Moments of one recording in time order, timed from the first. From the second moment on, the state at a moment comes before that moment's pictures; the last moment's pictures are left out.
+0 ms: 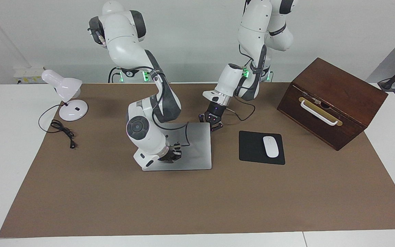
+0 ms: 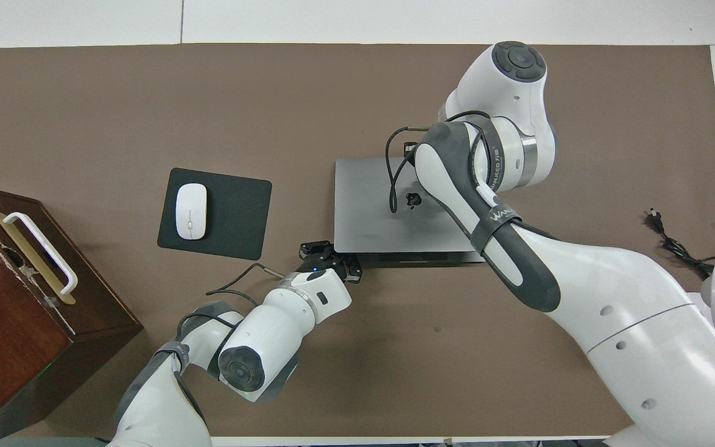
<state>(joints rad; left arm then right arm) -0.74 0.31 0.01 -2.45 -0.06 3.50 -0.22 0.32 0.68 -0.01 -1.36 0.25 1.96 0.28</state>
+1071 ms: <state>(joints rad) -0.74 0.31 0.01 -2.45 -0.06 3.50 -0.22 0.25 0.55 -0.03 -1.36 0.25 1.95 0.28</state>
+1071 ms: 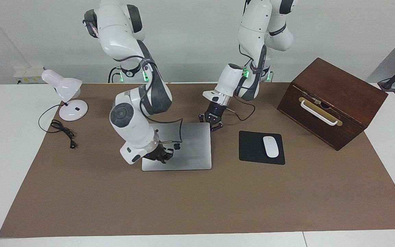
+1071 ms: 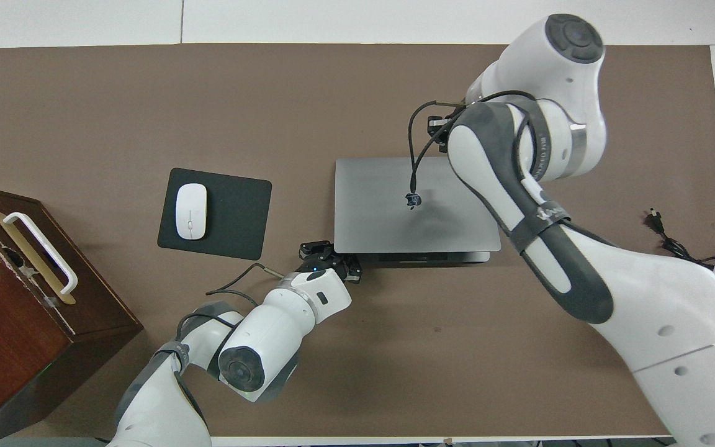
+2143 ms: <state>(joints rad) -0.68 0.23 -0.01 -2.42 -0.06 3.22 -0.23 -0.02 0.16 -0.03 -1.51 0.09 1.69 -0.01</state>
